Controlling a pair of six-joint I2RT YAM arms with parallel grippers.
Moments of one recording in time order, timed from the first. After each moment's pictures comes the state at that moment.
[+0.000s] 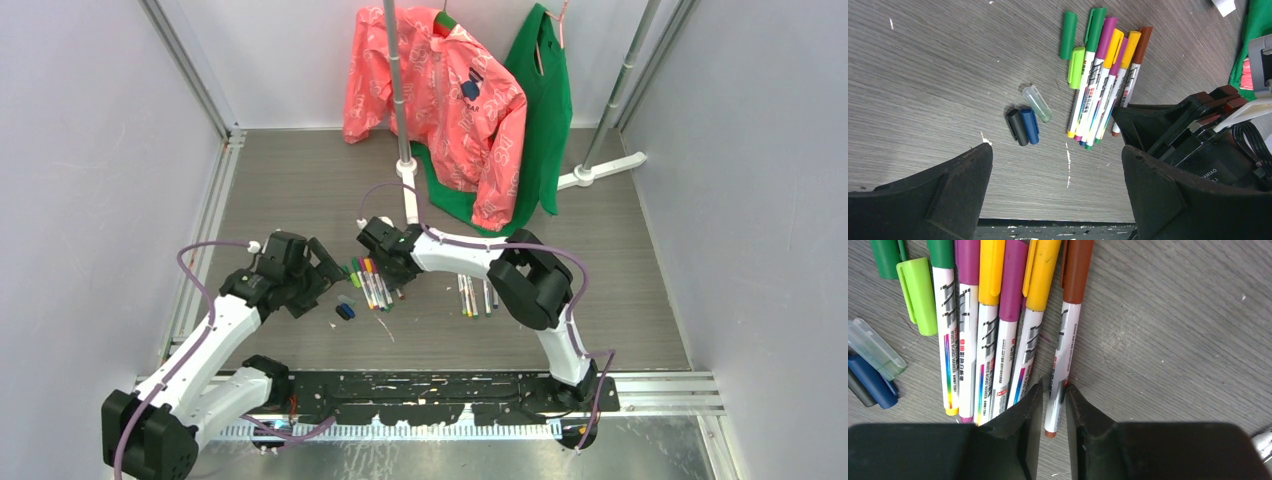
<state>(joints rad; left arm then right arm) -0.35 0.91 0.66 -0.70 -0.05 -1.02 0.98 2.08 1.50 -0.59 0.13 0.40</state>
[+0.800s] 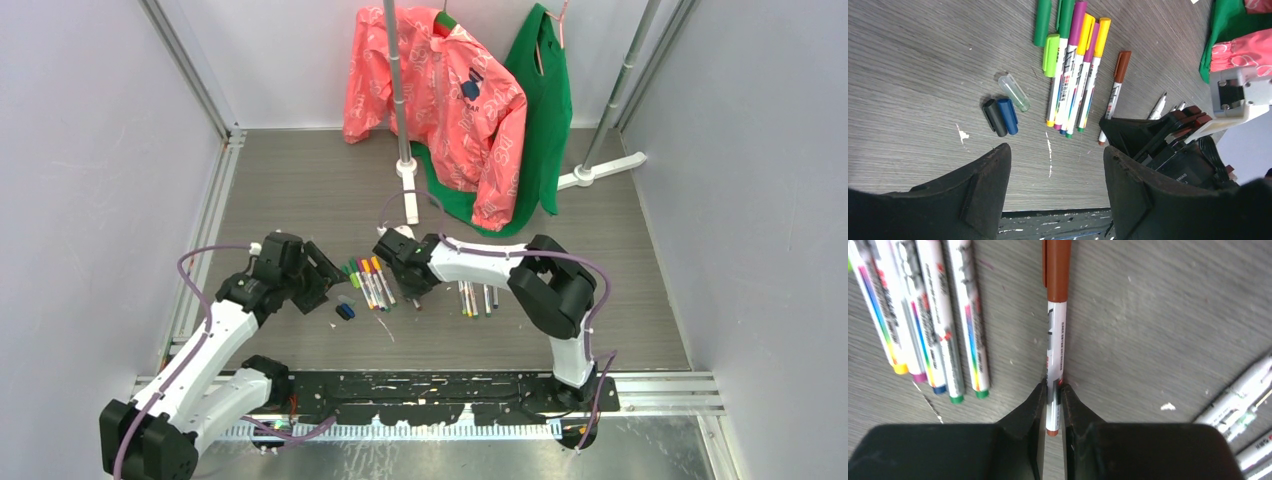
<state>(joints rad) -0.34 0.87 0.64 -0.67 0.04 -1.05 0.98 1.94 1.32 -0.58 0.18 0.49</state>
